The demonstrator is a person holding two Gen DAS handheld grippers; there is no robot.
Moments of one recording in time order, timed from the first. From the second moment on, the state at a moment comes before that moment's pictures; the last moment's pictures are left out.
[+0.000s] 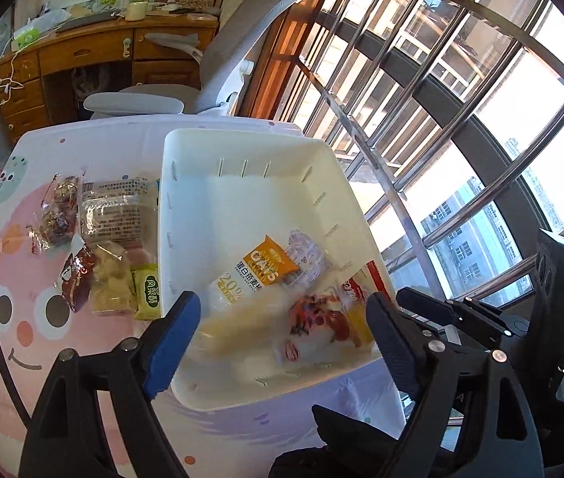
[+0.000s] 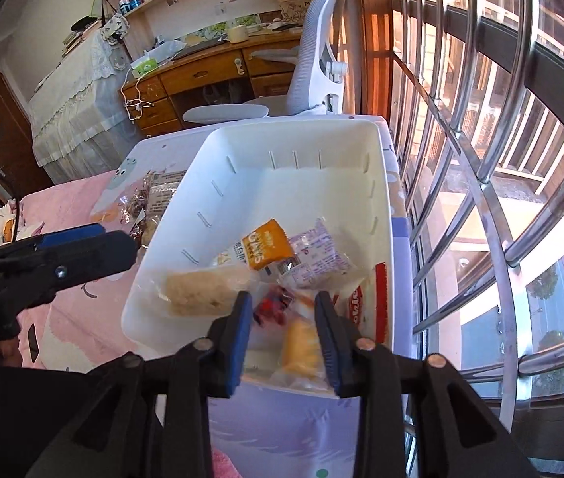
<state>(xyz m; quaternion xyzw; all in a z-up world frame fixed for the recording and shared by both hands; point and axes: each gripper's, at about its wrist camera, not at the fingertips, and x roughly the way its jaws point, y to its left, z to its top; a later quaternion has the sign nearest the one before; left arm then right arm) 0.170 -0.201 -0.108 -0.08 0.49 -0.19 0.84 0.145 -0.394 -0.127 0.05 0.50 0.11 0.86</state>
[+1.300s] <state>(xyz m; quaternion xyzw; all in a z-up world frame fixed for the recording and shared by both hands) 0.102 -0.019 -0.119 -0.10 0.53 -0.14 0.83 0.103 -0.274 -0.139 0.14 0.56 0.10 0.81</state>
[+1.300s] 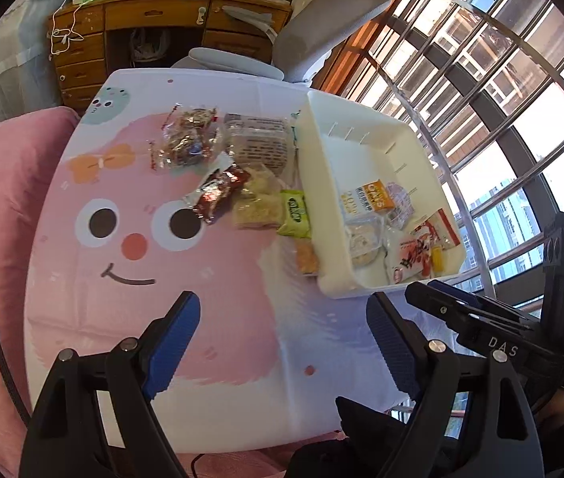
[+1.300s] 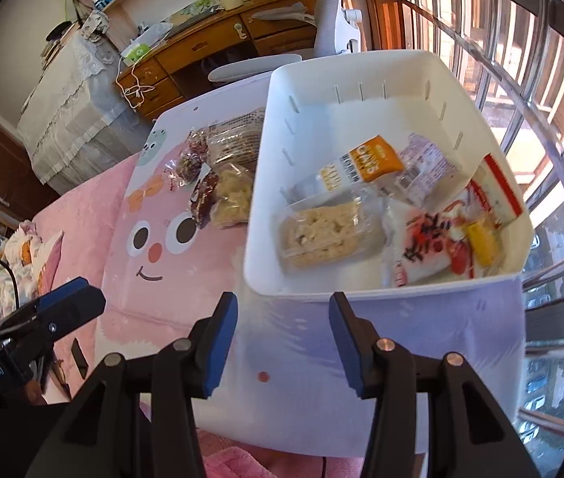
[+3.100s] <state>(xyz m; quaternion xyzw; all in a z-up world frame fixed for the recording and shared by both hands) 0.298 0.056 -0.189 0.13 0.55 -0.21 0.80 0.115 -0.221 -0.254 0.49 0.50 -0.17 0.70</state>
